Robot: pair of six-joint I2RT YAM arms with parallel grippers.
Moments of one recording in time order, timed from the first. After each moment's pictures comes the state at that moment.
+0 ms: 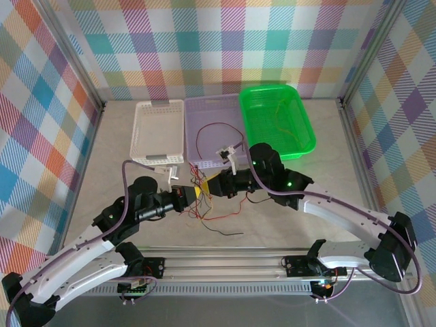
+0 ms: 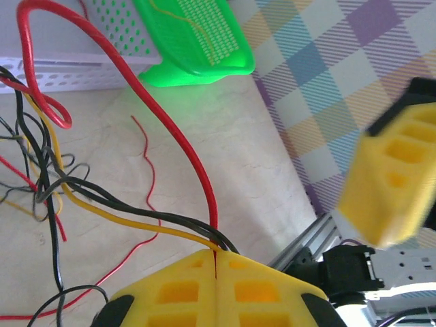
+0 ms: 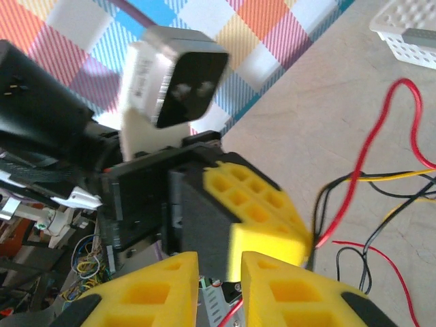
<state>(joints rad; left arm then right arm) -0.78 0.68 0.64 -0.34 0.16 -0.76 0.90 1.20 0.98 -0.10 -0.61 0.58</state>
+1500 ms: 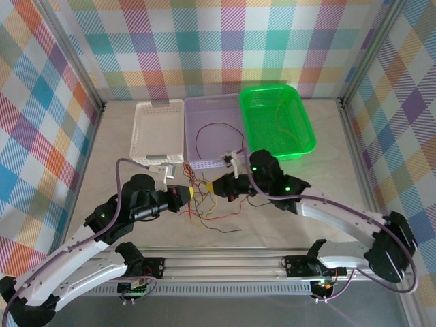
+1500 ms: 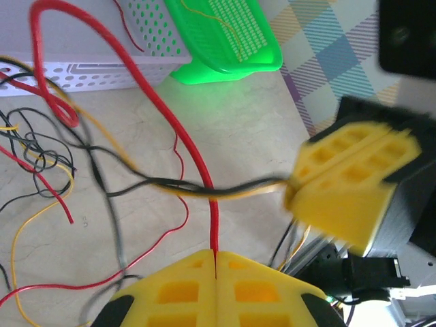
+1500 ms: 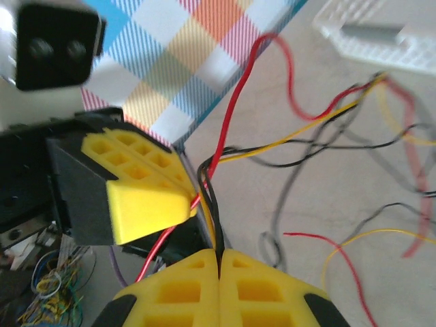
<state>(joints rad) -0.78 0.66 0.75 -0.54 0.11 -0.71 0.85 1.17 0.85 -0.03 -0.52 0.57</state>
